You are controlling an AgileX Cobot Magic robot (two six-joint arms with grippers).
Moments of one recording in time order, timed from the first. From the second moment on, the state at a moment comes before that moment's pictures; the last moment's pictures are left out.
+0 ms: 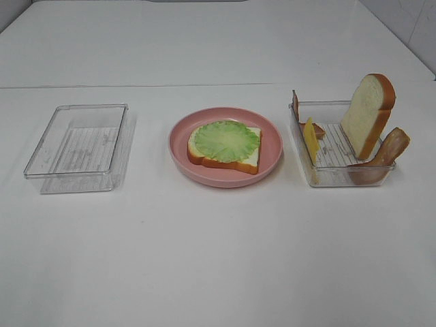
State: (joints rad) left arm 0.08 0.00 -0.50 -0.10 1.05 0.02; right arm 0.00 0.63 -0.65 0.09 0.99 -0.03
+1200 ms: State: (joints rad) left arm 0.08 0.00 -0.50 -0.12 1.05 0.02; right arm -0.15 1.87 -1.34 0.26 0.91 -0.26
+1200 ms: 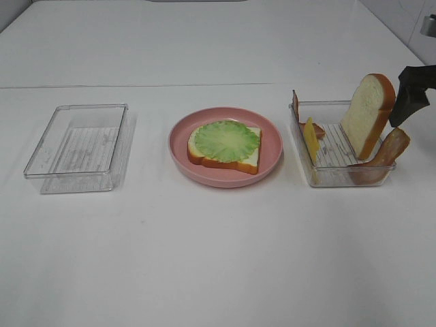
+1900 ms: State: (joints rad) left arm 0.08 0.00 -0.50 -0.12 1.05 0.02; right arm -0.15 2.02 -1.35 0.31 0.83 -0.29
